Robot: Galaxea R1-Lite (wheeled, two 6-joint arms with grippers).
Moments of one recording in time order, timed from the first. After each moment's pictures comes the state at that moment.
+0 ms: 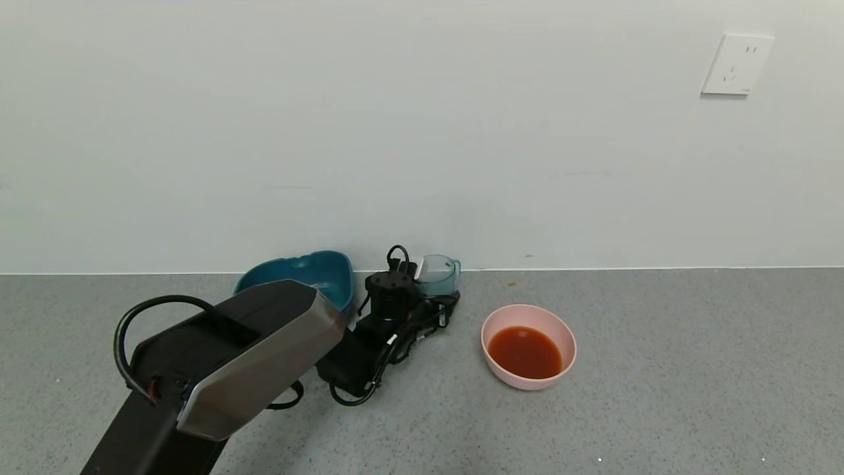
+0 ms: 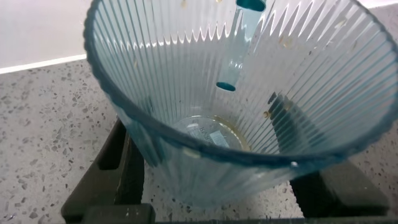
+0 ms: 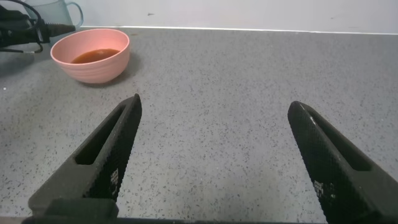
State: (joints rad) left arm -0.48 2.55 -1.36 -1.00 0.06 -0.12; right arm 0.00 0.00 0.00 -0.01 0.01 0.02
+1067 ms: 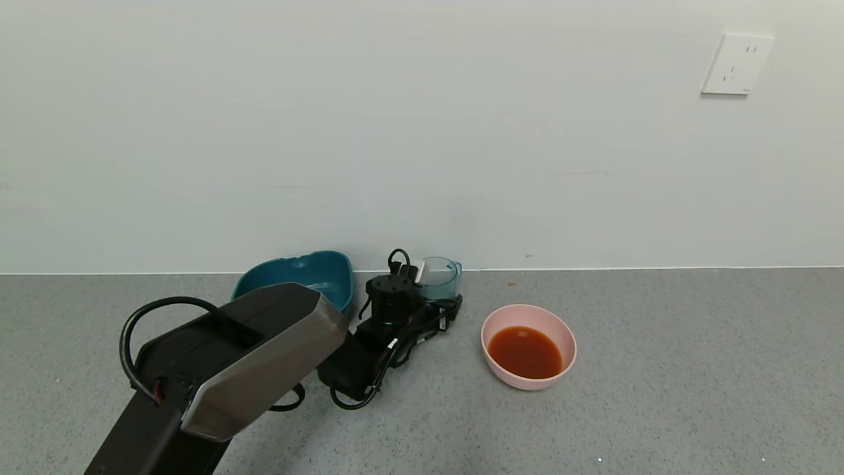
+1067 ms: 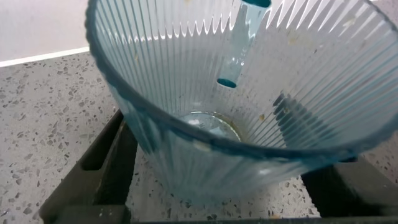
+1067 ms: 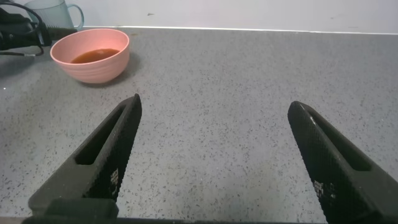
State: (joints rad) left arm -0.49 2.56 -1.35 -1.01 0.06 -0.11; right arm 0.00 0.00 0.00 -0.01 0.01 0.02
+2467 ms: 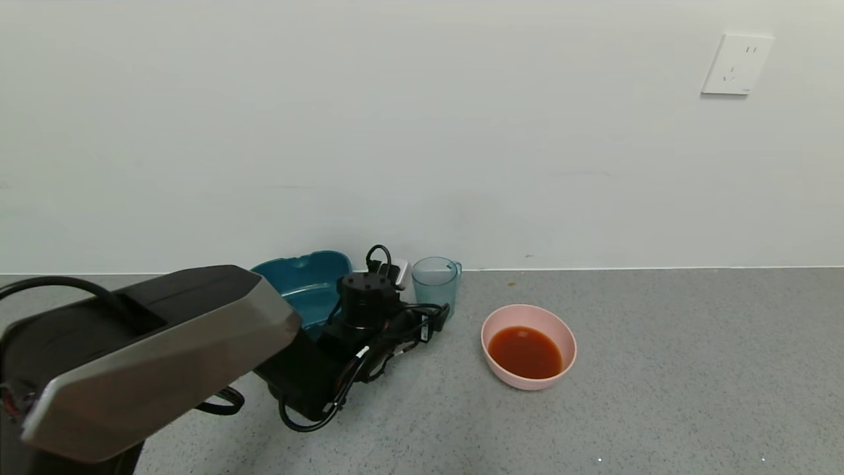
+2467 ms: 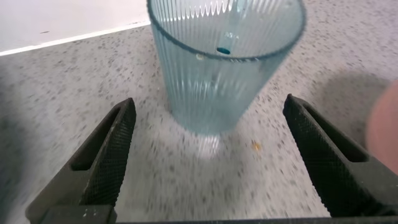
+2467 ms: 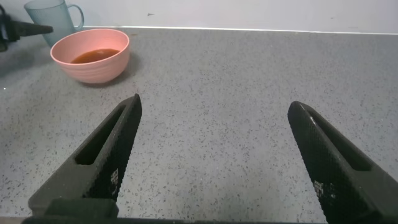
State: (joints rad) left arm -0.50 2.32 -1.03 -1.01 0.10 -0.08; right arm 0.00 0.00 0.00 -0.01 0.01 0.02
